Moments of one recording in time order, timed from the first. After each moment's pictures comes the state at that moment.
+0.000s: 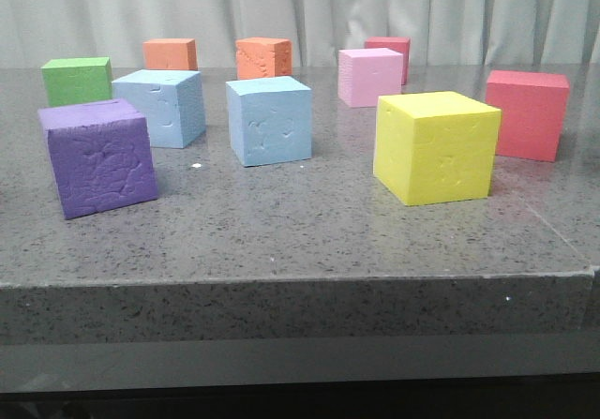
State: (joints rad) left arm 0.05 0.53 -0.56 -0.05 0.12 -0.01; right arm 0.16 1.29 -1.40 -0.02 1.04 0.19
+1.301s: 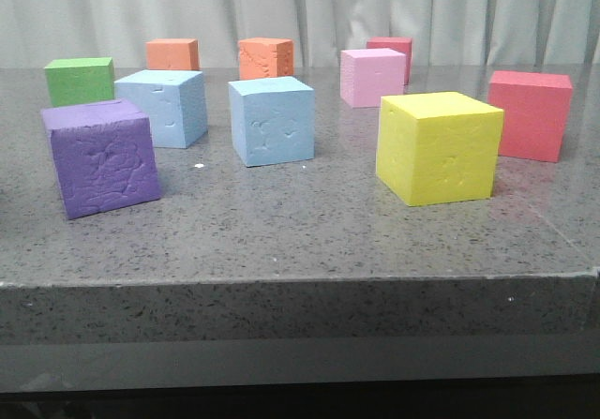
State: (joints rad) left arm -0.17 0.83 -0.78 -0.05 0.21 -0.01; right arm 0.16 0.39 -0.46 -0.09 0.55 0.18
